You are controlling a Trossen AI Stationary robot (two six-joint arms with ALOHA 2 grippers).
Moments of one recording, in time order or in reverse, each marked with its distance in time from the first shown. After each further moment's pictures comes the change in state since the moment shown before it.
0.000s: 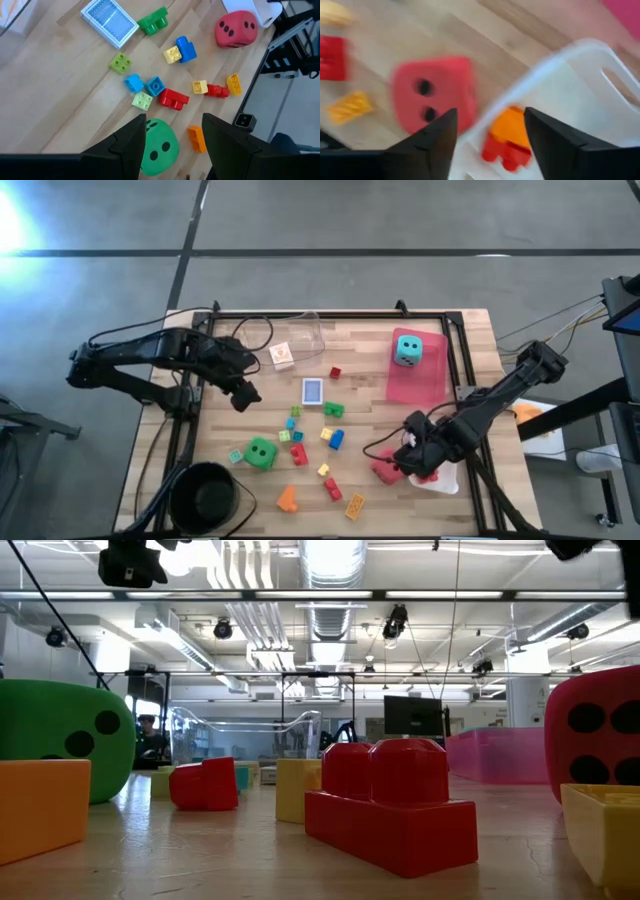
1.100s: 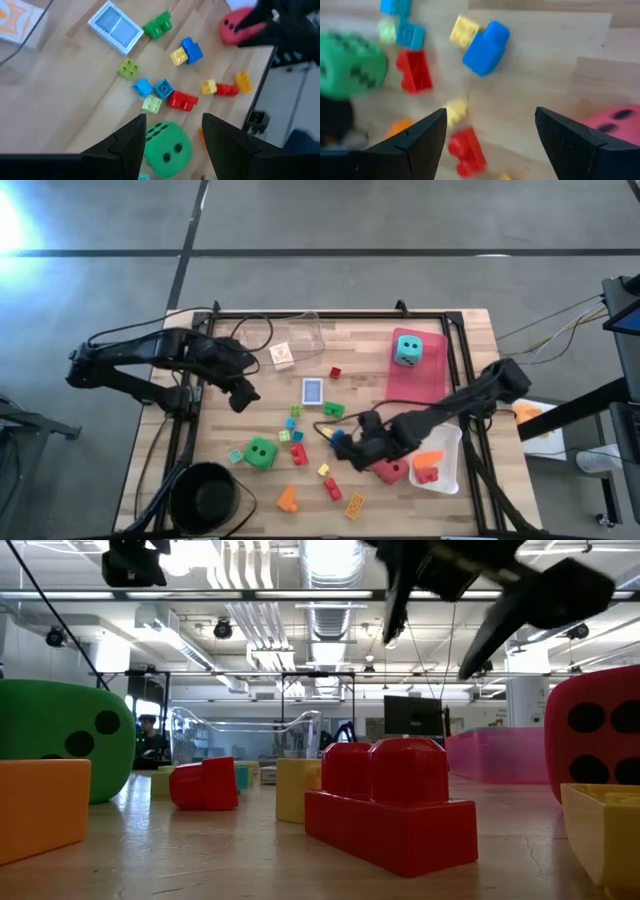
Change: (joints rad) left arm -0.011 -0.013 0.000 -0.024 -0.039 0.102; right arm -0.217 0.358 0.223 0.361 0.062 0.292
